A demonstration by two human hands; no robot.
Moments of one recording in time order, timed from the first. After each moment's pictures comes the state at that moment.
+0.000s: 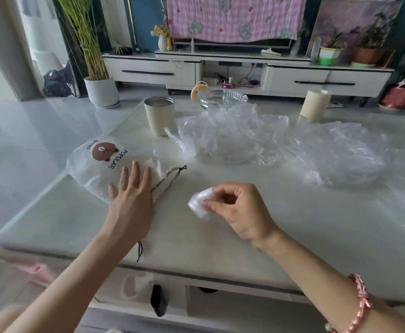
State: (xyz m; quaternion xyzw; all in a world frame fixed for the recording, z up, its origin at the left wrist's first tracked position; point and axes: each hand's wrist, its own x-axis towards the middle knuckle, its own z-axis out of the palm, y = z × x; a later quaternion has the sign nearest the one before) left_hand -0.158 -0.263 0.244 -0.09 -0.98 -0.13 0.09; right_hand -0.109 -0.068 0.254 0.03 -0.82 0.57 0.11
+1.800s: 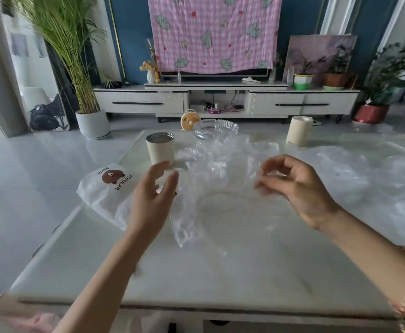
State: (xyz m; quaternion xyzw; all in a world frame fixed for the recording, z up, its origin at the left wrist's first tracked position) left_hand -0.182 -0.251 0.307 -0.15 -0.78 -0.59 0.15; right_hand -0.109 -0.016 0.339 0.04 -0.71 0.68 0.18
